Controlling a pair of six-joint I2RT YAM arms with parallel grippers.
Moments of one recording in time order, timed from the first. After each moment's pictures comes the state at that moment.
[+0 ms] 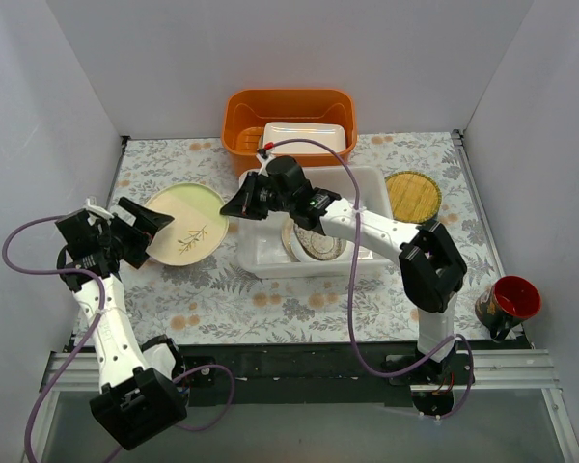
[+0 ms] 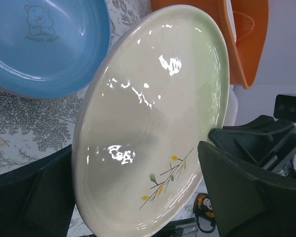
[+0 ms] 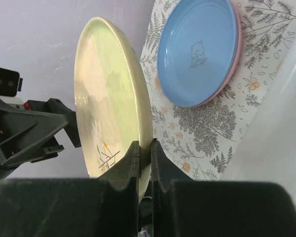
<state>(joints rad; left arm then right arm) 0.50 0.91 0.88 -0.67 0.64 -0.64 0.88 1.91 1.55 0.02 -0.31 1.01</state>
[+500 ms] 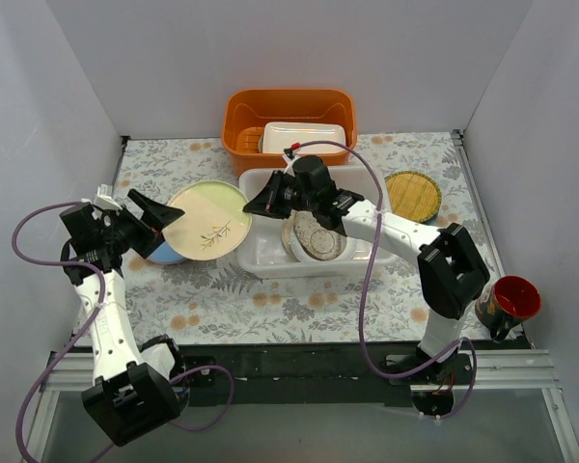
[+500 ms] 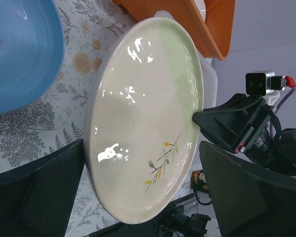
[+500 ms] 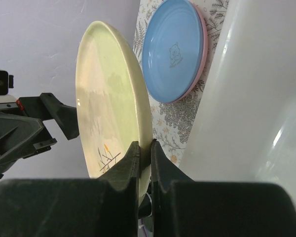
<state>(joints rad) 0.46 0.94 0.88 -0.58 0.79 -0.63 0.79 1.80 1.38 0.05 -0.34 1.02</state>
